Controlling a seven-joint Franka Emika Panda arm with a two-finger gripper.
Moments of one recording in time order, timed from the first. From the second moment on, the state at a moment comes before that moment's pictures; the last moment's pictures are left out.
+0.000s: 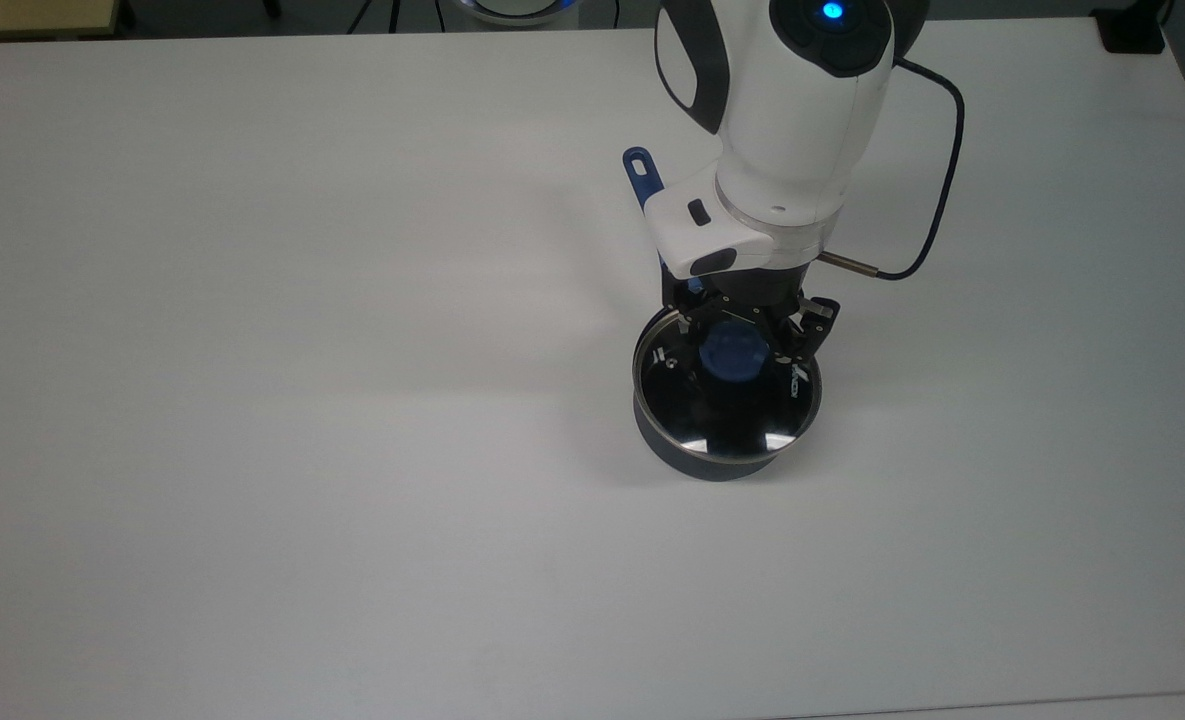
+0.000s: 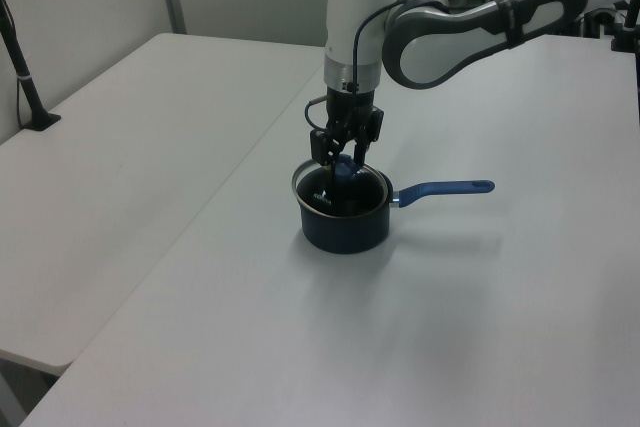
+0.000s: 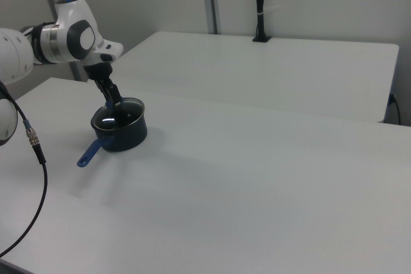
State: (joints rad) arm 0.31 0.58 0.05 -1.28 -0.09 1.98 0.82
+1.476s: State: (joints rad) arm -0.02 -0.09 -0.07 -1.56 -0.01 1.42 0.08
